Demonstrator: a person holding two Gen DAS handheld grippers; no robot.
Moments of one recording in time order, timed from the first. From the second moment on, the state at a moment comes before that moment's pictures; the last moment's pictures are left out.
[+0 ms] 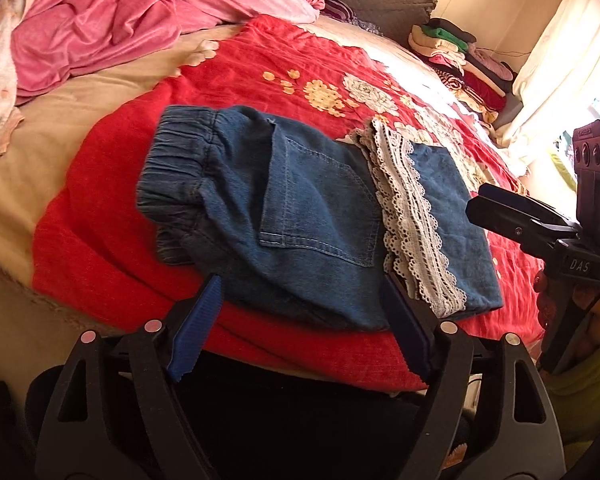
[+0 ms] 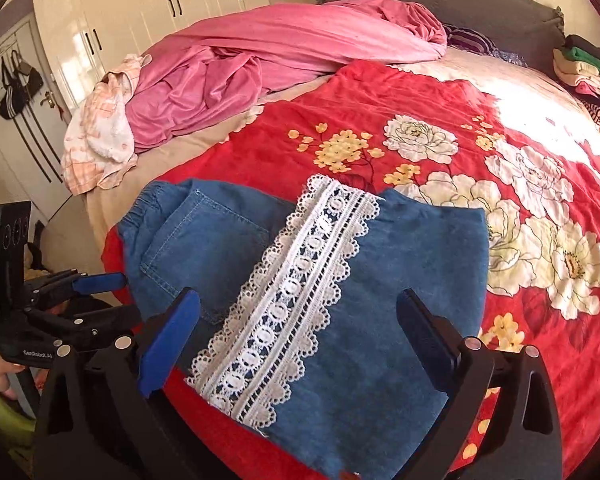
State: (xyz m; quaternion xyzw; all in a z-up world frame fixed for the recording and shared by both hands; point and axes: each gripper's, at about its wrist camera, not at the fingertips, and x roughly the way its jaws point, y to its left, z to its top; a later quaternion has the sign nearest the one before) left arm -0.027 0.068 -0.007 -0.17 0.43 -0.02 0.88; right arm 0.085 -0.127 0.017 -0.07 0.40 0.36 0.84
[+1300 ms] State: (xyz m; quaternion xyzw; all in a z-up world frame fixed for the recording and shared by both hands) left arm -0.020 0.139 -0.034 -0.31 0.41 -0.02 0.86; right arm 0.127 0.110 -0.017 -0.24 0.45 0.53 0.68
